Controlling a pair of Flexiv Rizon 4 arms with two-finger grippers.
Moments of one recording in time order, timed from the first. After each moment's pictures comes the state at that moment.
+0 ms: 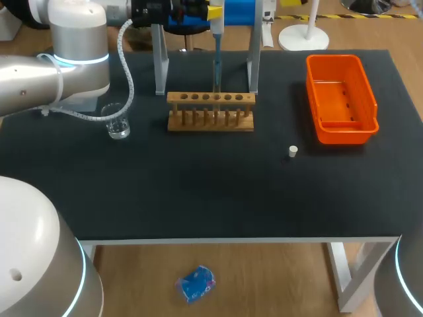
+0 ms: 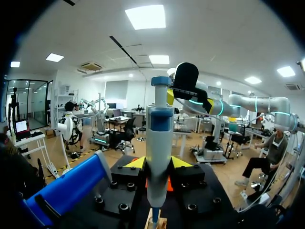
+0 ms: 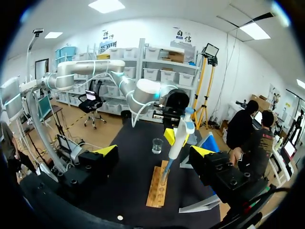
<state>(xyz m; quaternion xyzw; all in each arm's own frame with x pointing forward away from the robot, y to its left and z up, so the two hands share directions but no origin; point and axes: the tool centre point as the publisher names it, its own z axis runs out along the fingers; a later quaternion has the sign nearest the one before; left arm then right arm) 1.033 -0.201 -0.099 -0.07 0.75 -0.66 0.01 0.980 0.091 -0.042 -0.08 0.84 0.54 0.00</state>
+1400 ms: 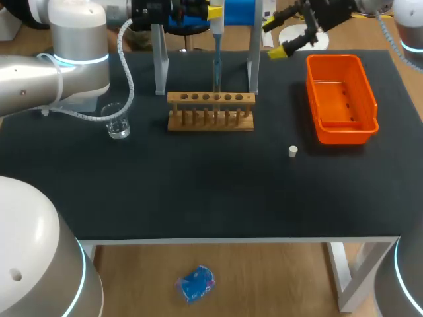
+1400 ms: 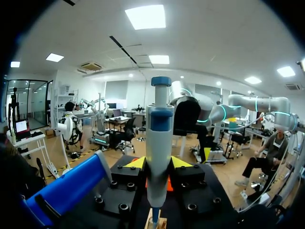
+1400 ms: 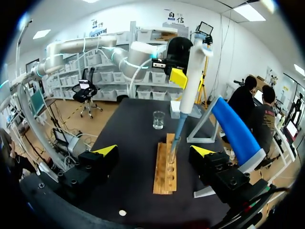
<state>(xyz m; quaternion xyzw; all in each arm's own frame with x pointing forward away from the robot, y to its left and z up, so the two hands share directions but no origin) 1.033 -0.201 -0.099 -0.07 0.75 -0.66 0.01 0.978 0.099 -0.162 -0.04 0.88 0.48 0.00</state>
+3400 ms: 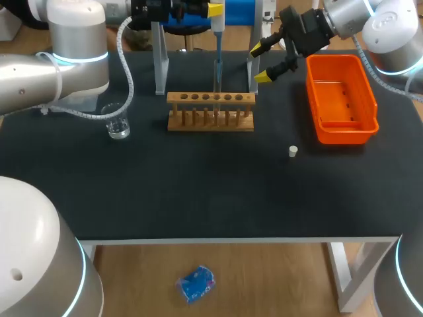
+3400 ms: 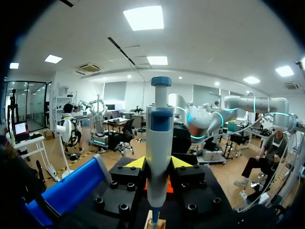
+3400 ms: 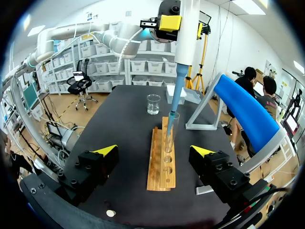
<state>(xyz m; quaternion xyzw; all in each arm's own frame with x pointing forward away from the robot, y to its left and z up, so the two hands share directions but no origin) 1.029 -0.202 -0.090 -0.06 0.74 -0.67 0.01 0.995 0.116 -0.235 -0.03 0.89 0.45 0.01</state>
